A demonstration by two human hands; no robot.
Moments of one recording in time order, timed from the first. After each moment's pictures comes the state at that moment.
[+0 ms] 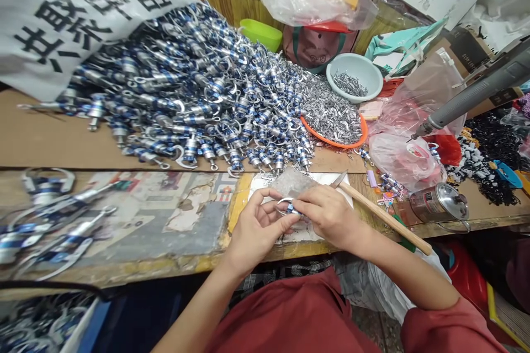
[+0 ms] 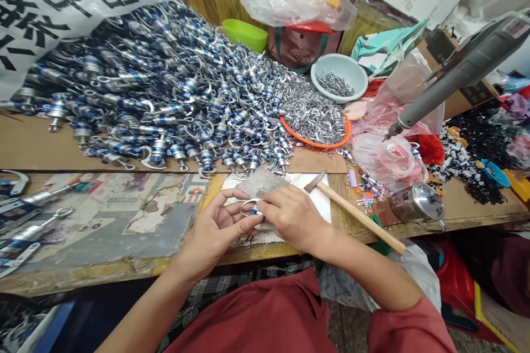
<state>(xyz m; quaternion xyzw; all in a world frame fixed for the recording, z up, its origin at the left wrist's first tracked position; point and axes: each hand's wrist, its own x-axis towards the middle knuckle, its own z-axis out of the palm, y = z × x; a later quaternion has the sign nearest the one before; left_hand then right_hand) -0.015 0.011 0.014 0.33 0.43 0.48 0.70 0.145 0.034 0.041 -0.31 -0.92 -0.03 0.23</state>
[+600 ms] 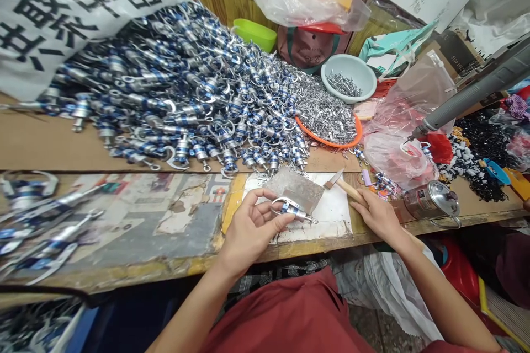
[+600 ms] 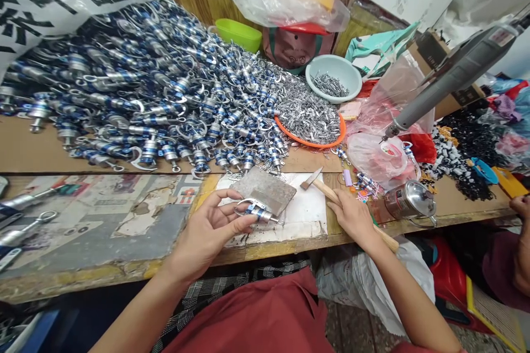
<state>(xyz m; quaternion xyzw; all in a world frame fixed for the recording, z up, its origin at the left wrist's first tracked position) -0.016 0.012 0.014 0.32 0.46 0.47 0.68 0.264 0.013 0.021 -0.66 -0.74 0.07 0.05</state>
